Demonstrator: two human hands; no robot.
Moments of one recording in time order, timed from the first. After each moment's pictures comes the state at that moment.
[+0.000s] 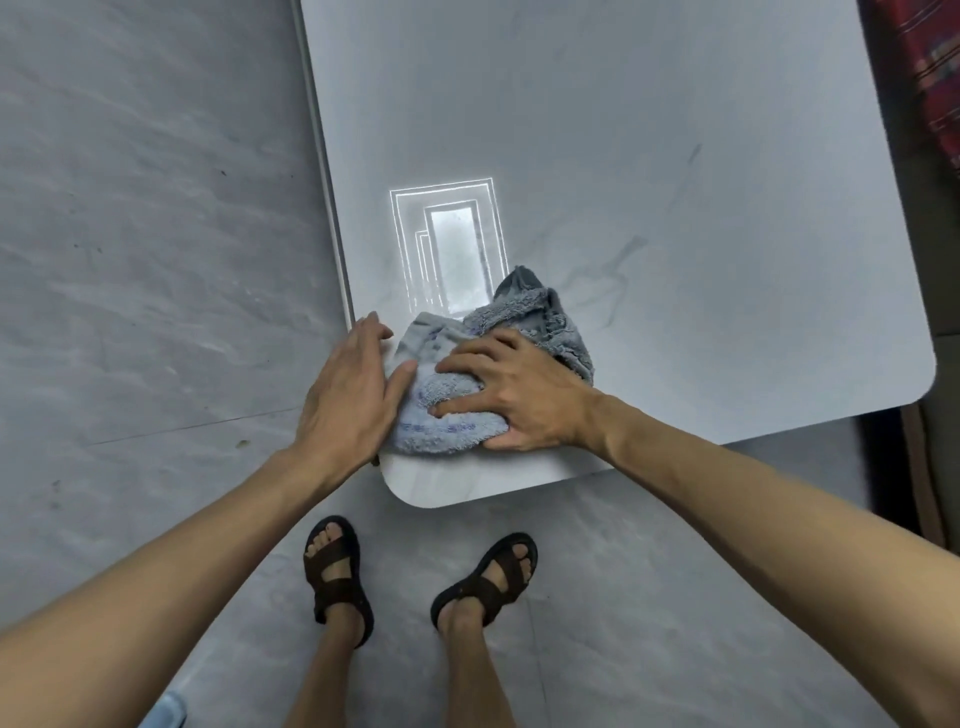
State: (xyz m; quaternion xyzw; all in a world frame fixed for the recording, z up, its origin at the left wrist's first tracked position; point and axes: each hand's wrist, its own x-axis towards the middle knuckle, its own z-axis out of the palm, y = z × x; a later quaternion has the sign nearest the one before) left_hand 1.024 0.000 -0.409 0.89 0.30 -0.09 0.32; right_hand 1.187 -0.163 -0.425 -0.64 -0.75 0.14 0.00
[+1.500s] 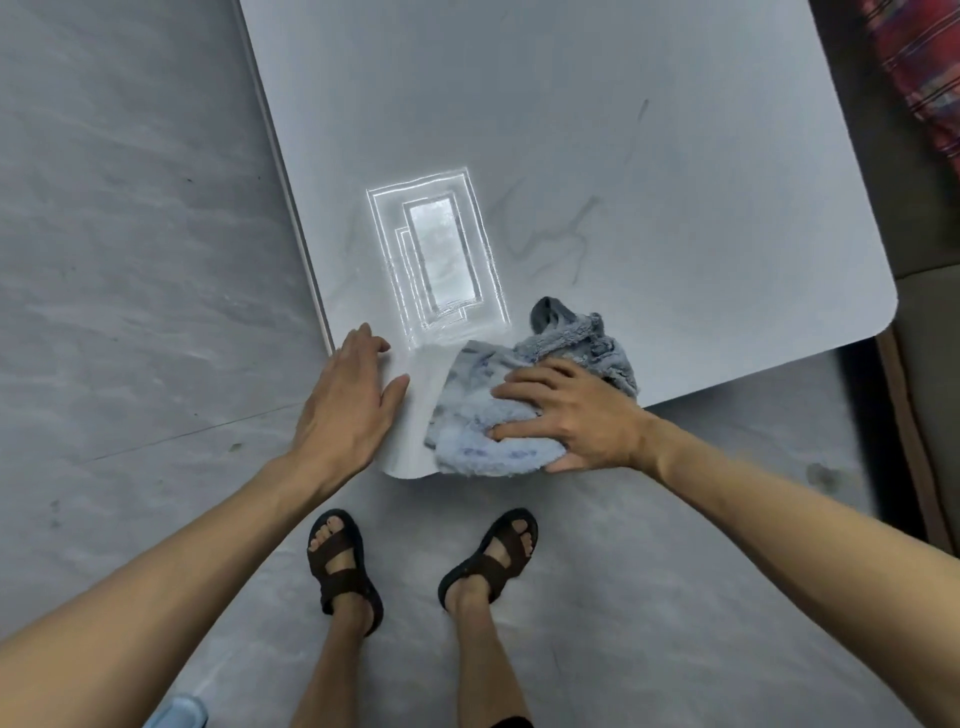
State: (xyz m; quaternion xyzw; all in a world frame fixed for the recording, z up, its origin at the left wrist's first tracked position) left_hand 1.013 -0.032 -0.395 0.91 0.25 -0.11 0.32; right_hand 1.175 -0.279 -0.427 -0.68 -0.72 0.16 0.00
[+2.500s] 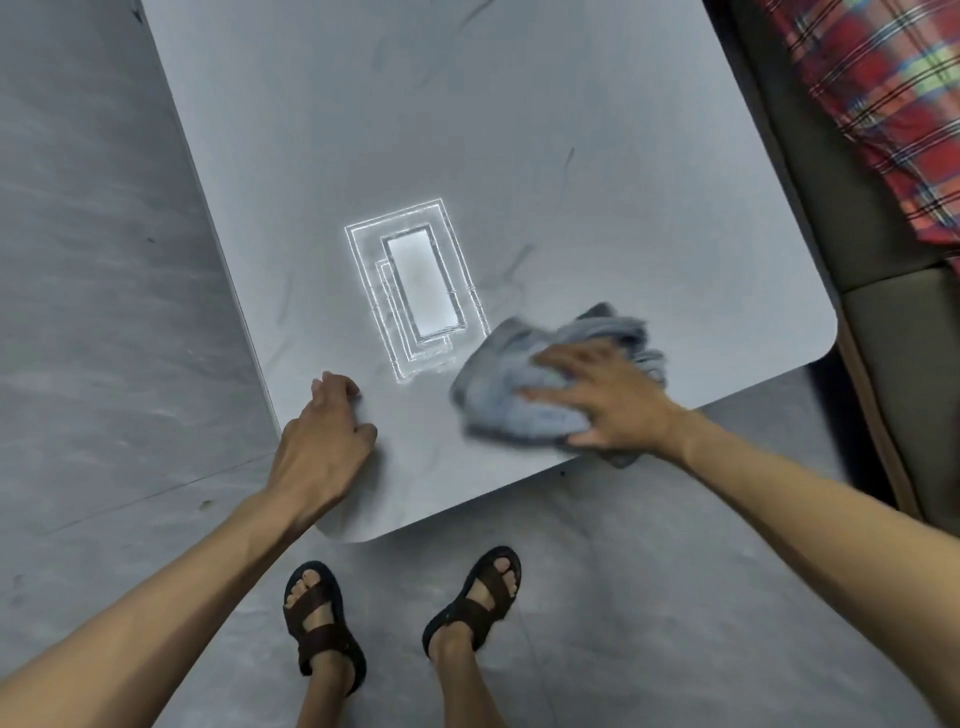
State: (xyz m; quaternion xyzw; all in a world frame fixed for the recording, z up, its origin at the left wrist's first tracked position) left_hand 1.063 -0.052 -0.387 0.88 0.31 -0.20 0.31; right_hand 1.265 -0.333 -0.421 -0.79 -0.60 0.14 0.03
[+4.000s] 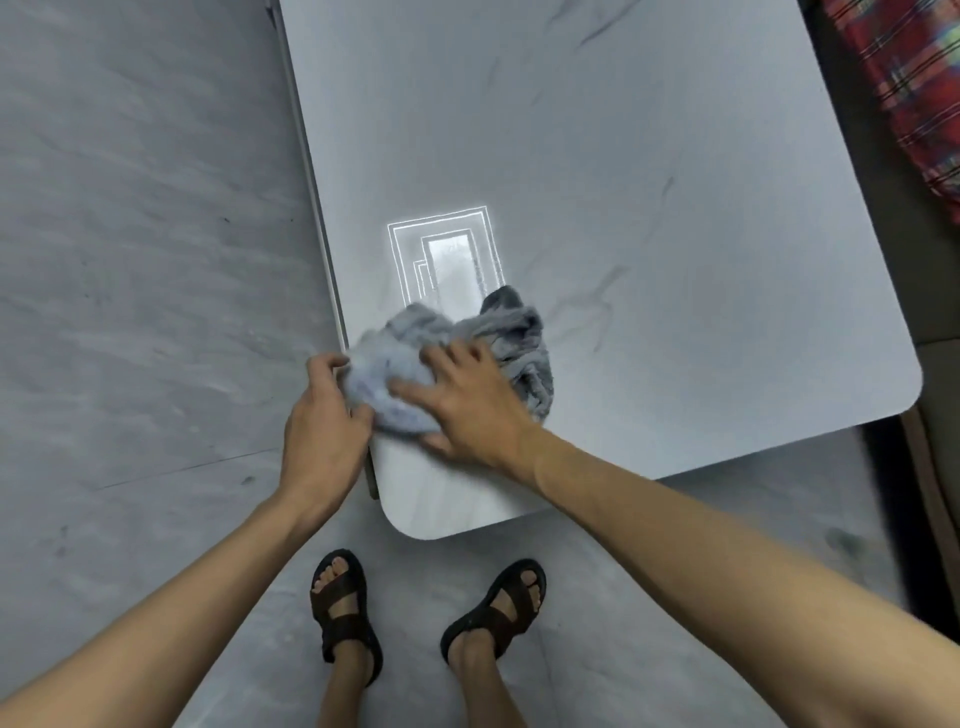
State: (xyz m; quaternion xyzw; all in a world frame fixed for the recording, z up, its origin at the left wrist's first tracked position) left_hand 1.025 0.007 -0.391 0.82 0.44 -0.02 0.37; right_hand 1.157 -0.120 -0.422 -0.79 -0.60 0.10 0.04
